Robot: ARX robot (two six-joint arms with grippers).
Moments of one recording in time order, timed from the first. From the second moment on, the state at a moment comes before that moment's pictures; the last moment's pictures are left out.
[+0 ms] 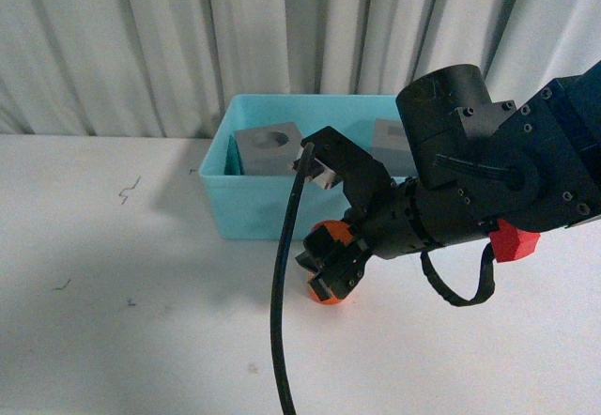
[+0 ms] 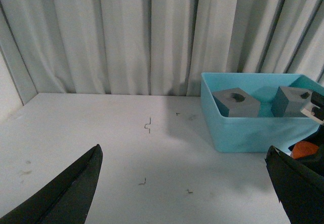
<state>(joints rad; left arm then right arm) 0.00 0.01 0.01 0.00 0.00 -0.01 0.37 2.26 1.28 0.18 -0.43 -0.38</state>
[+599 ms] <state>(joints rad) 0.00 0.01 0.01 0.00 0.00 -0.01 0.30 1.89 0.98 0.36 -0.43 -0.33</state>
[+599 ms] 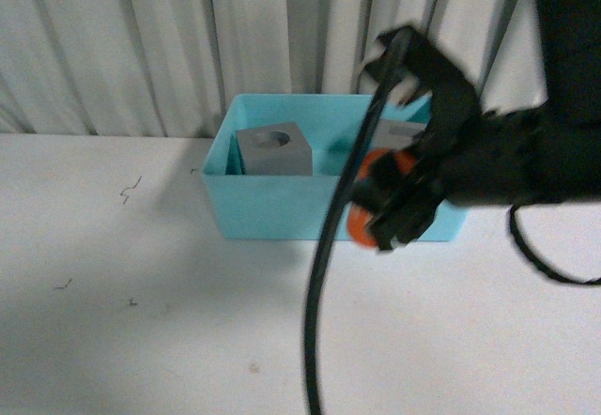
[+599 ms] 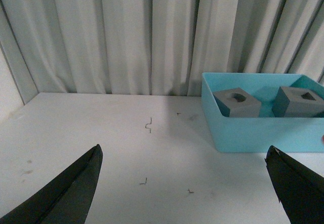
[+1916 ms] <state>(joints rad) 0.00 0.01 0.01 0.00 0.00 -0.01 0.29 2.45 1.75 0.42 -0.13 0.01</state>
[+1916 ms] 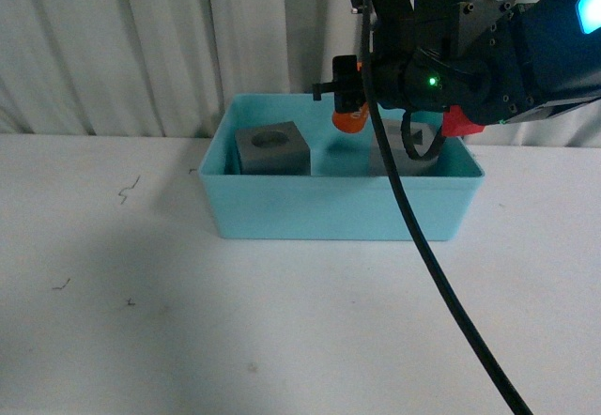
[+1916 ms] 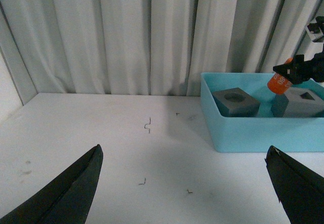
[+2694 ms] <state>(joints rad) 0.00 0.01 0.01 0.00 0.00 -0.01 0.30 2.58 1.88 0.32 -0.15 0.05</state>
